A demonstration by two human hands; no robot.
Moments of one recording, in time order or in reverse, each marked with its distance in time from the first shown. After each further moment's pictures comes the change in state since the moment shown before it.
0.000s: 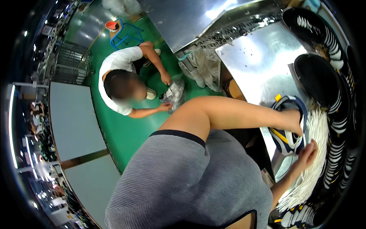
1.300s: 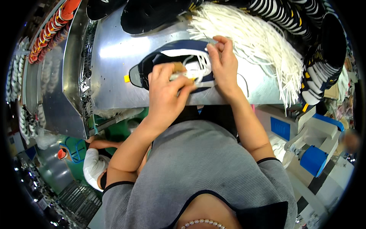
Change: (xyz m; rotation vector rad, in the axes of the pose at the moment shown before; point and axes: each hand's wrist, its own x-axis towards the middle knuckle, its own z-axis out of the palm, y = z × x) left_hand -0.071 0.033 0.001 0.505 0.099 0.677; right_hand -0.002 0.014 0.030 -0.280 0.332 -0.121
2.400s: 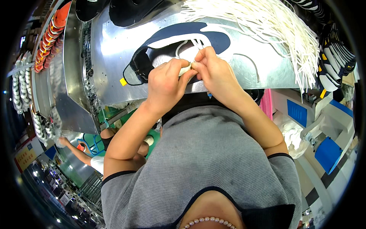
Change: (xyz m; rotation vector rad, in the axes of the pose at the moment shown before) left_hand -0.004 -0.036 0.021 0.064 -0.118 0.154; right_hand -0.047 -0.032 -0.015 0.186 -0.498 0.258
